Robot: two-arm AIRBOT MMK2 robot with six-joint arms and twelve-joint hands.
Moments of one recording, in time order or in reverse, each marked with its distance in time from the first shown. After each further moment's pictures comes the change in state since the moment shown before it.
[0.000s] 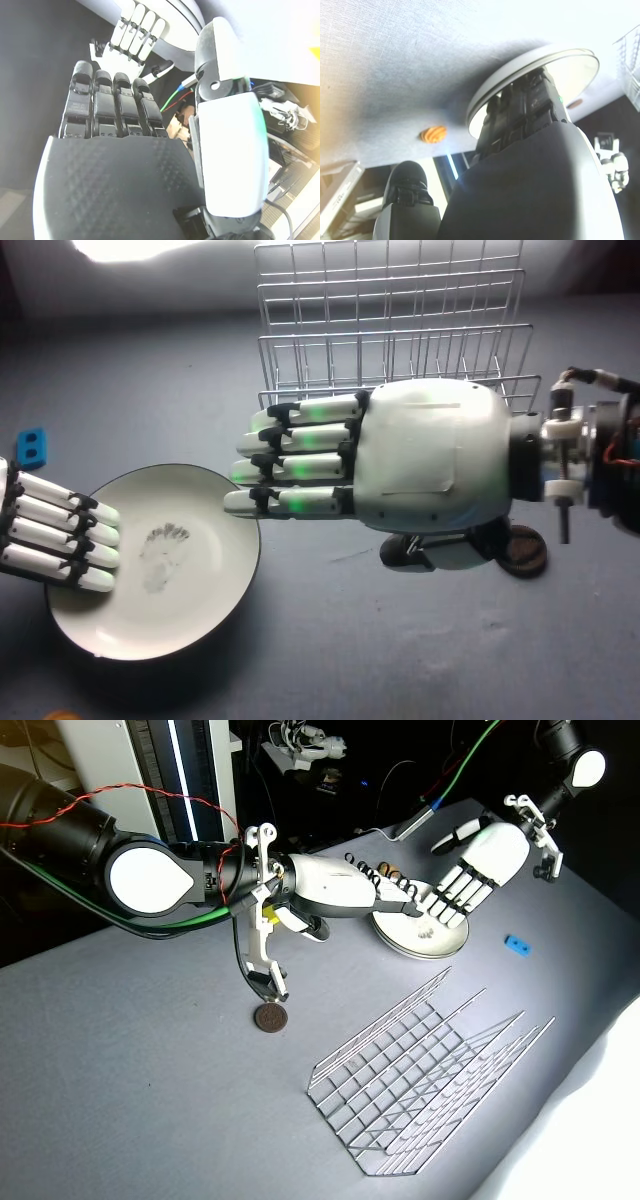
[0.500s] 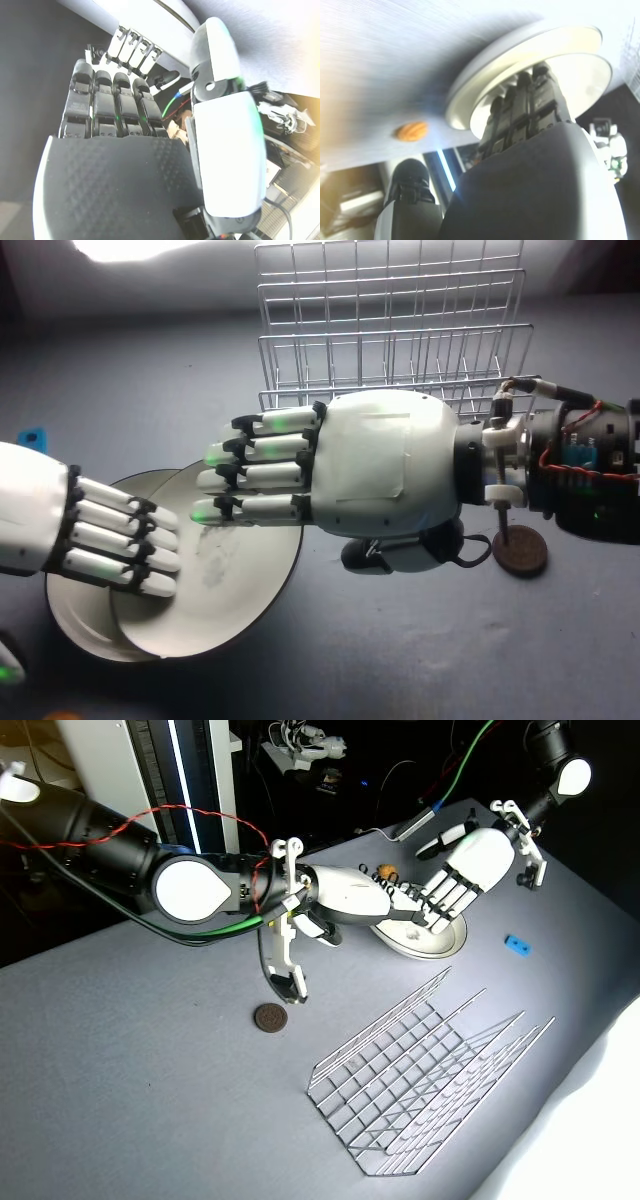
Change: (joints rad) left arm -0.055 0.004 -0.109 0.016 0.062 -0.042; right arm 0.006 -0.094 0.062 0.002 -0.027 -0.008
